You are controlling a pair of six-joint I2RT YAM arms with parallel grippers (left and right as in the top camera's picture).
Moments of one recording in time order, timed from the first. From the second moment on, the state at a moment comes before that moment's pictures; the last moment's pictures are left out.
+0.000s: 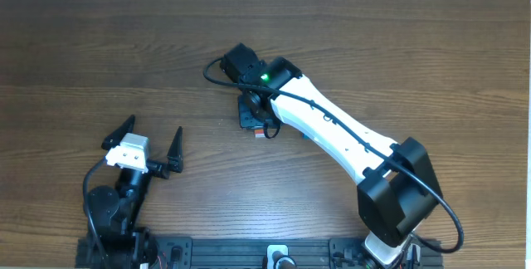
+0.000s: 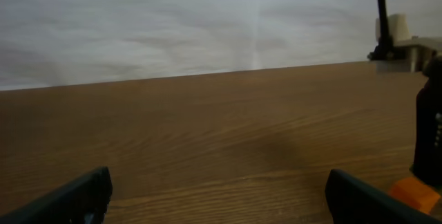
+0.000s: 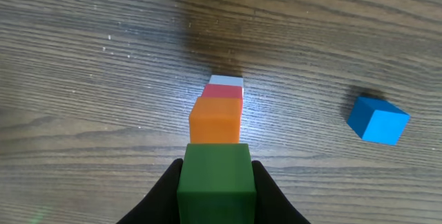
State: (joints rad) left arm 0.03 0.01 0.01 -0.06 0.25 0.00; right arm 0.73 1.87 1.52 -1.09 0.01 0.62
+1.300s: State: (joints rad) left arm 0.03 0.01 0.01 -0.06 0.25 0.00; right arm 0.73 1.89 1.52 -1.05 0.01 0.62
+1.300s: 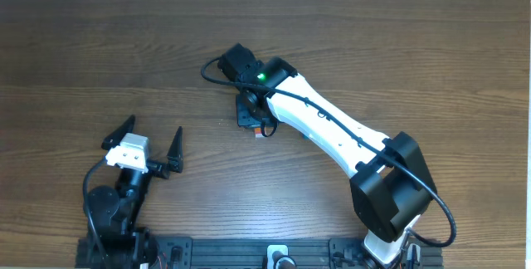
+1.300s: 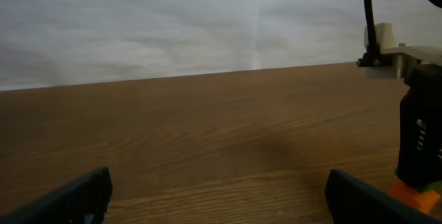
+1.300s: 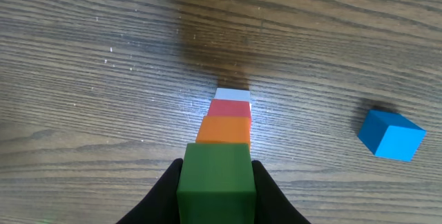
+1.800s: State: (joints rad) left arm 0.03 0.01 0.01 -0.06 0.25 0.00; right arm 0.73 1.90 1.52 -1.05 0.01 0.62
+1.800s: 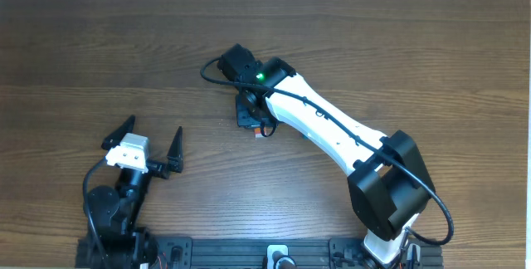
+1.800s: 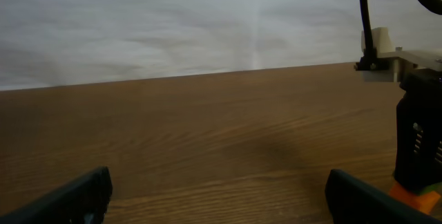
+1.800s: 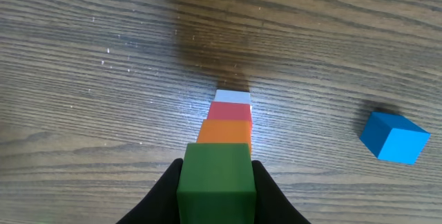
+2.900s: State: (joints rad) left arm 0.03 0.01 0.01 -0.06 0.25 0.00; right arm 0.73 1.91 1.52 -1.05 0.01 0.62
